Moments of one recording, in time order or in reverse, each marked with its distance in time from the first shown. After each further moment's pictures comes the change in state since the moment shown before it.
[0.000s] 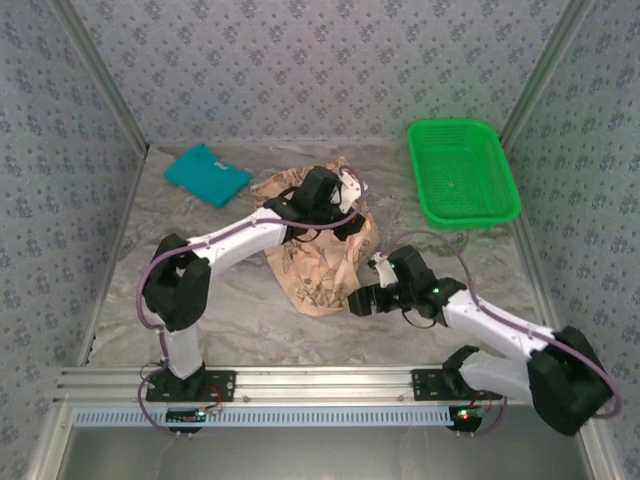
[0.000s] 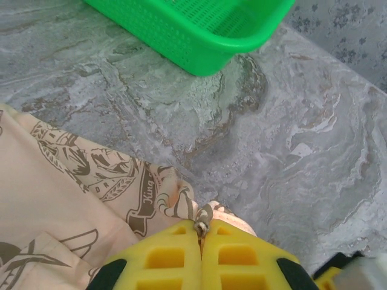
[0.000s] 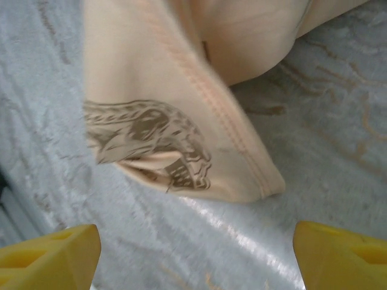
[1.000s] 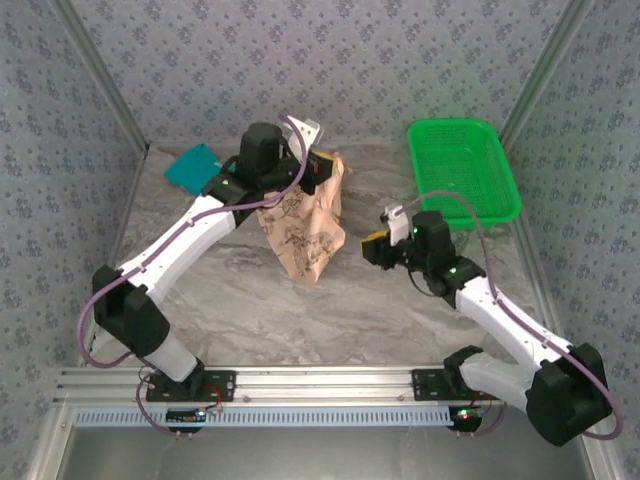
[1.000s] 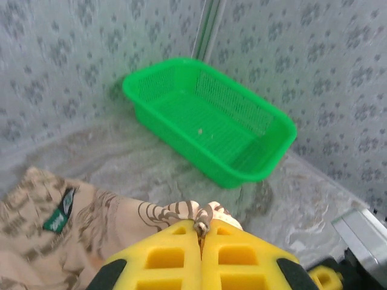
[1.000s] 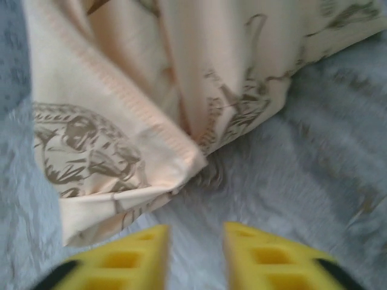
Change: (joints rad) left arm 0.156 -0.253 0.116 -0.021 0.000 -0.064; right arm -0.181 -0.064 0.207 0.129 -0.002 -0.201
